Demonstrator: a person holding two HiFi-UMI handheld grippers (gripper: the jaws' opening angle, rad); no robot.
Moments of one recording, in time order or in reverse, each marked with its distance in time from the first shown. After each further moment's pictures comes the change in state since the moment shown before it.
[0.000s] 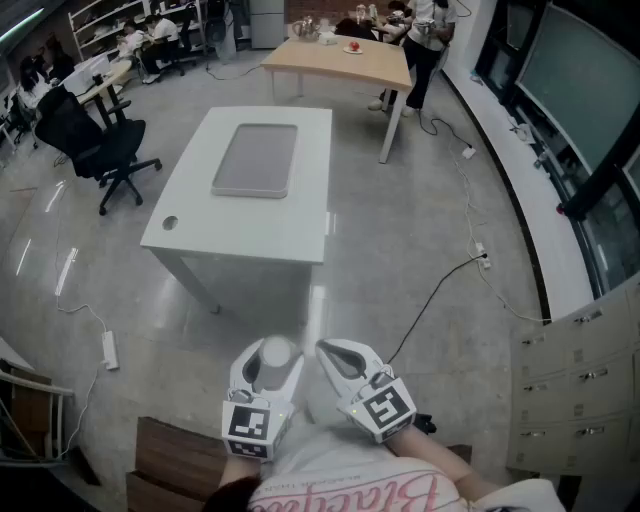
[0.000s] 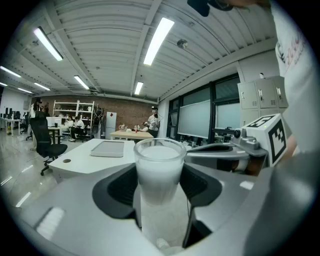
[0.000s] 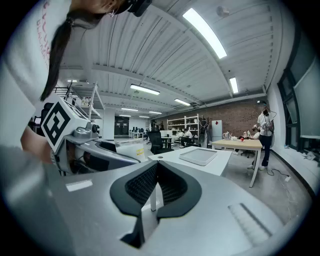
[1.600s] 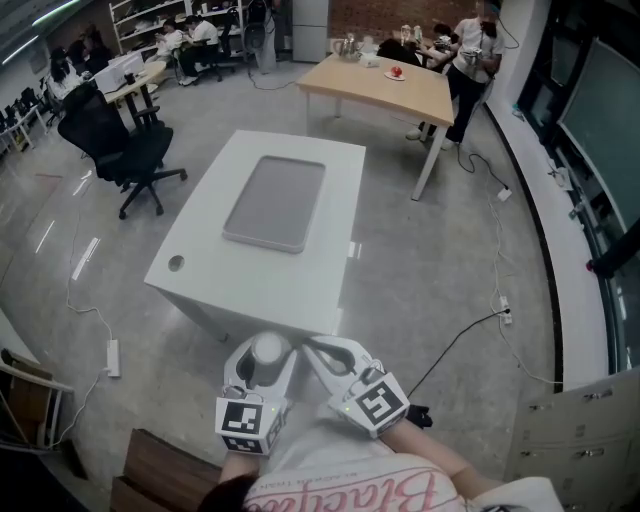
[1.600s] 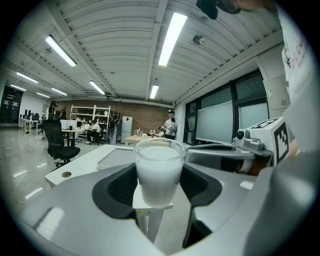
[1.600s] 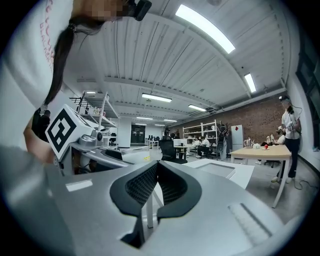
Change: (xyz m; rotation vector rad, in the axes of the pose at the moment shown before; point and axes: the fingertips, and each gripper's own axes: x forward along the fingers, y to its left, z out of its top) left arm 0.106 0.080 0.050 -0.057 -0.054 0.188; right arm 0.104 -0.090 0.042 -0.035 -0.092 0.224
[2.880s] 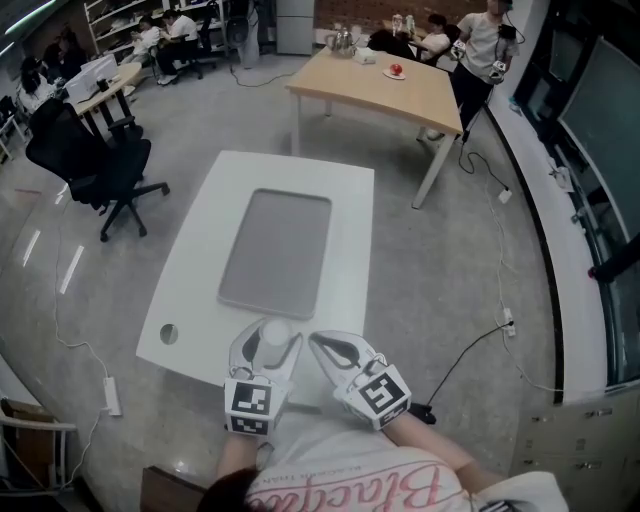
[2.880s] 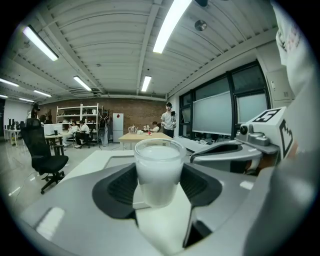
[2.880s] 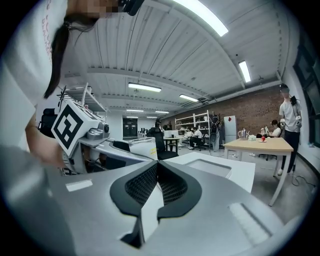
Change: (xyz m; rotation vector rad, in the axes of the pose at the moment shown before) left arm 0.165 0.095 0.033 0.106 0.065 -0.089; right arm 0.117 -0.131 -0.020 0.055 0.105 -0.071
